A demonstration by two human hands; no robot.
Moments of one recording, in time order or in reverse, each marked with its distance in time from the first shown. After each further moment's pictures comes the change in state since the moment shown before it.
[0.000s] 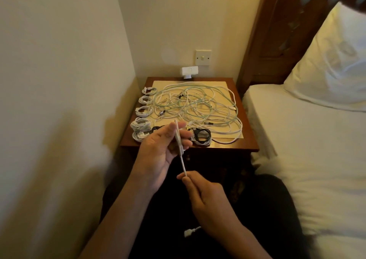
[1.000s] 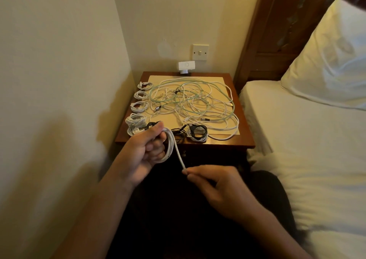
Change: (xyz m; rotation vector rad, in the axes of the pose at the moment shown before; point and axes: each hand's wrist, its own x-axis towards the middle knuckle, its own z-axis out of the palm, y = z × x) left_hand 0.006 0.014 -0.028 -0.016 -0.061 -0.229; right_hand 0.004 -0.011 -0.060 -0.092 -0.110 -0.125
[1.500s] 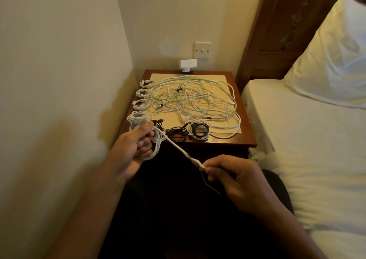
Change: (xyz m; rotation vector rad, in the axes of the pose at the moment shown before) left_hand 0.005 0.002 -0.025 0.081 0.190 0.012; right_hand -0.009 0.000 -0.027 0.028 0.058 0.050
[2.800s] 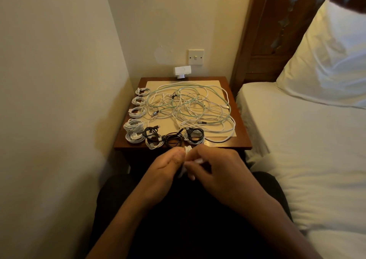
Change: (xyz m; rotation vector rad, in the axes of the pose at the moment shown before) left_hand -0.036 -0.040 0.047 0.635 -0.289 0.175; right_hand 0.024 -0.037 0.001 -0.242 -0.006 -0.033
